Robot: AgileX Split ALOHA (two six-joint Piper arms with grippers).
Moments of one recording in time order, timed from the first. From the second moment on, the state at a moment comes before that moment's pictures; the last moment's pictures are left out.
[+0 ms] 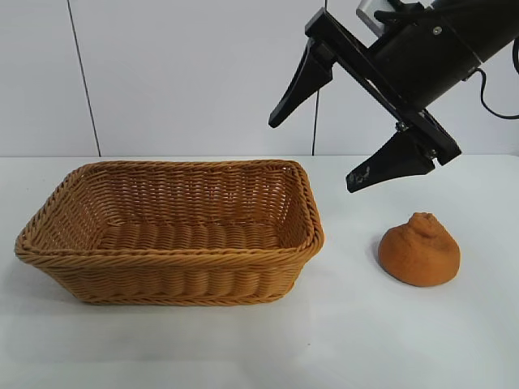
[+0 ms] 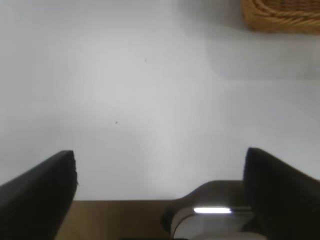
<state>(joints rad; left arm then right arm) 0.03 0.24 -0.50 -0.02 1.07 0.00 0.31 1.68 -1.14 0.74 0.86 -0.22</state>
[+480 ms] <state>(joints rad) 0.03 0.00 -0.50 -0.05 1.07 0.00 0.30 1.68 -1.29 0.16 1.03 0.08</state>
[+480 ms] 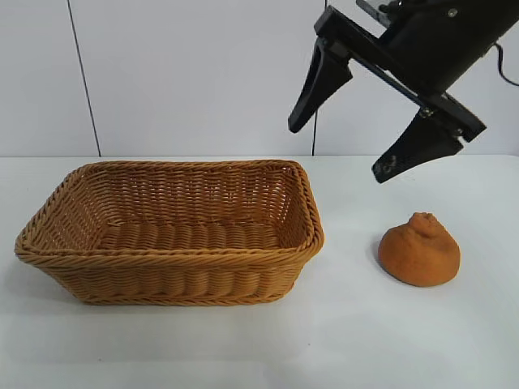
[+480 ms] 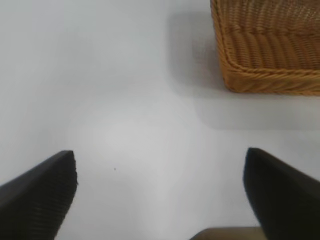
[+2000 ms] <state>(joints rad) 0.03 0.00 -0.50 -0.05 1.07 0.00 0.18 1.91 -1.37 0.07 0.92 0.10</state>
